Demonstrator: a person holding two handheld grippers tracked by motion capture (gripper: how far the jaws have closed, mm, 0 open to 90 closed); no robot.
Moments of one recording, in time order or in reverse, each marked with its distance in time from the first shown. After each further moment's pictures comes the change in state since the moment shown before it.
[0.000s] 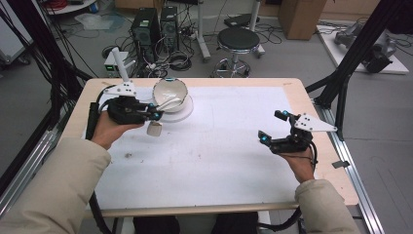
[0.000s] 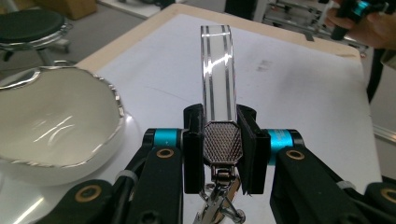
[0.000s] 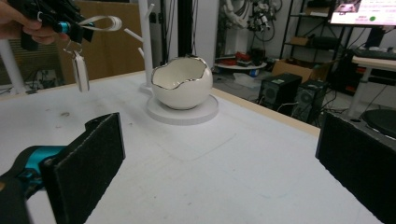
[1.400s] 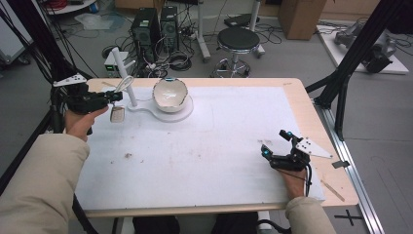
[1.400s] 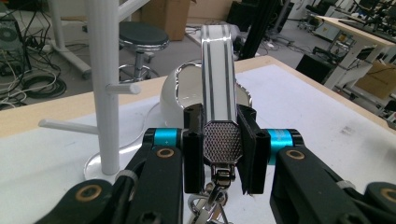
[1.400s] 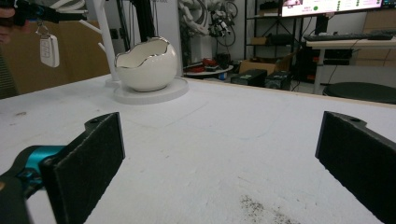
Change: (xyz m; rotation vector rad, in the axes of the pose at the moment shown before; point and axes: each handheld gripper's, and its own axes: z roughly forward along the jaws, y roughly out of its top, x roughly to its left) left arm 0.080 -0.050 -0.065 -0.186 0.260 -0.300; right arm 0.005 -0.080 -0.014 -0.065 -0.155 0.106
